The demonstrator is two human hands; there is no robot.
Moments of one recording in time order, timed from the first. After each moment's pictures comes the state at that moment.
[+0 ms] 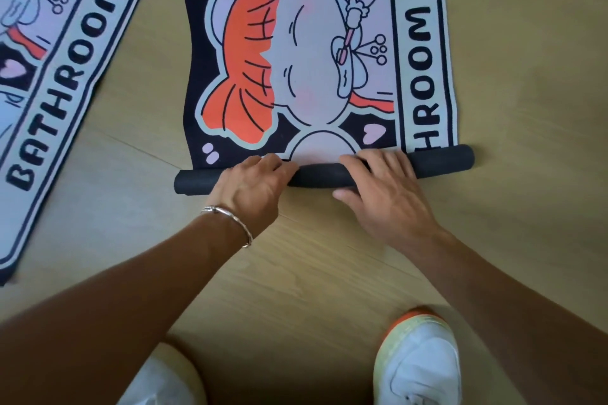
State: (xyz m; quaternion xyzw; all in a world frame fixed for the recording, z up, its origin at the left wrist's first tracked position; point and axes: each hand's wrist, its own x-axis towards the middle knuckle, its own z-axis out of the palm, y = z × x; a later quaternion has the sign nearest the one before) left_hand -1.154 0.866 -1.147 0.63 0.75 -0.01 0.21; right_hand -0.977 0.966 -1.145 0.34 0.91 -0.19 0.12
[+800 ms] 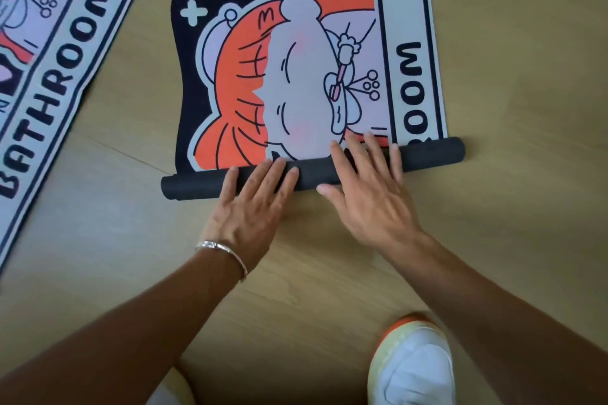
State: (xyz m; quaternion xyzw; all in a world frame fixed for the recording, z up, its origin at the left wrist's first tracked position) left_hand -1.138 0.840 -1.160 0.66 0.73 -0.12 0.14; right_hand -0.988 0.963 -1.147 0.37 0.90 -0.16 0.14
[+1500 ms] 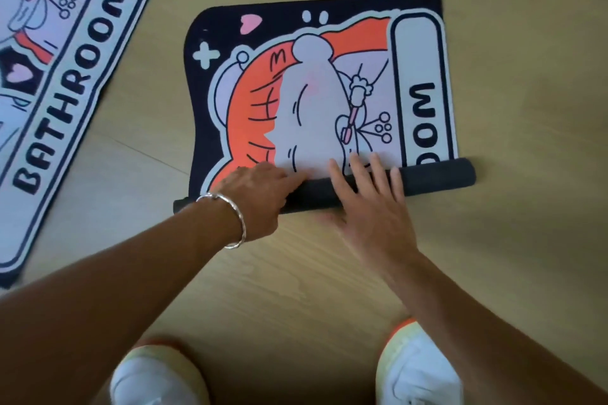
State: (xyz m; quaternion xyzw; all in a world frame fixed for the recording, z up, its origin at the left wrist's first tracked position) left_hand -1.167 0.877 -1.132 0.65 0.67 -0.13 0.32; right_hand -0.990 0.939 -1.141 0.38 0.89 -0.19 0.19
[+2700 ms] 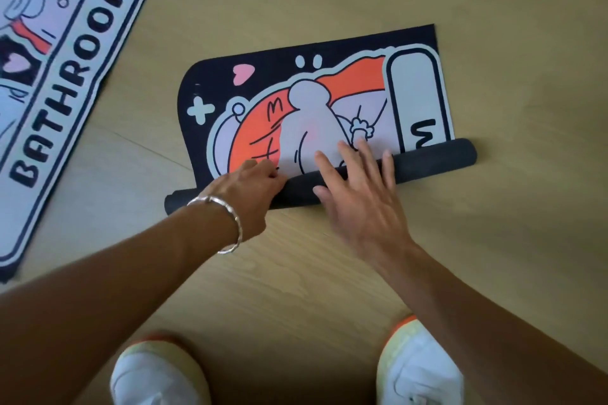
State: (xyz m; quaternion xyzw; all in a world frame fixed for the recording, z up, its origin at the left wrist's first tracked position) left_hand -1.174 0.860 -1.137 0.64 0.71 -0.10 0.28; right_hand -1.007 0.937 -1.146 0.36 0.91 -0.17 0.11
